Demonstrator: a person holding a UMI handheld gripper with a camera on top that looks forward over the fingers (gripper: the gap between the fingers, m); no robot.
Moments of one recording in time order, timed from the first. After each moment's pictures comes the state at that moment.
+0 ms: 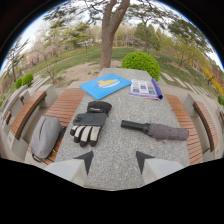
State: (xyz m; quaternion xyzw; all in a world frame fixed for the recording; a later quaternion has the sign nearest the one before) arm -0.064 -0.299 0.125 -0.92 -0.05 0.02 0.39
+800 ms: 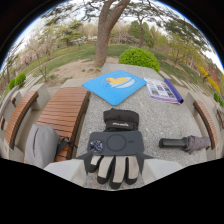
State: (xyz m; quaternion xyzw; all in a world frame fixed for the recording) arm -0.187 -0.165 0.054 -0.92 -0.02 -0.01 0.38
